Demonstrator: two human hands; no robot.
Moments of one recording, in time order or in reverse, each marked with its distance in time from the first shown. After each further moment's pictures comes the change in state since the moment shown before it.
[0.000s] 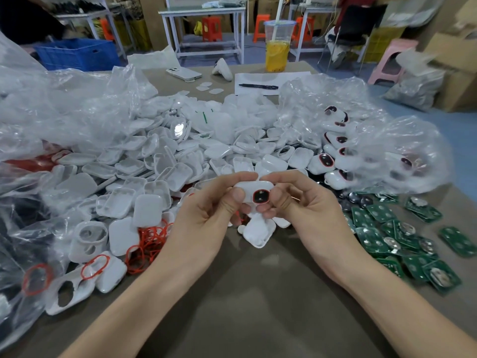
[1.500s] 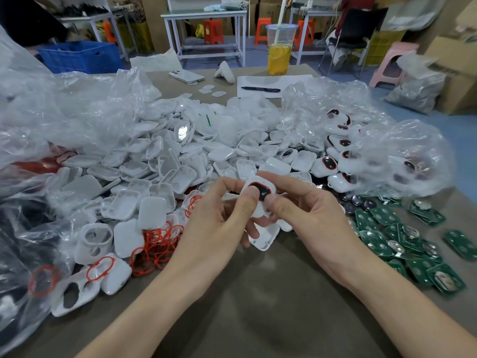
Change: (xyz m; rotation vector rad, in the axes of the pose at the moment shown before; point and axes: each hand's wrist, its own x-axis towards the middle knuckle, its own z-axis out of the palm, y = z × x) left_hand 0.001 -0.002 0.006 -0.017 -0.019 -0.082; right_hand -0.002 -0.007 -0.001 -0.049 -0.080 0.082
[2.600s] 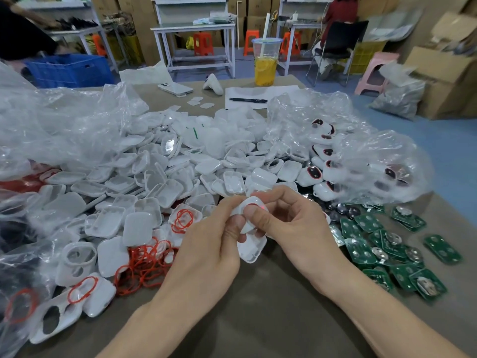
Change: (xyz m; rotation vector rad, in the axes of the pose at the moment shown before) left_hand -0.005 -0.009 0.004 0.550 0.025 0.165; right_hand 0.002 0.006 0.002 -0.006 0.078 -0.052
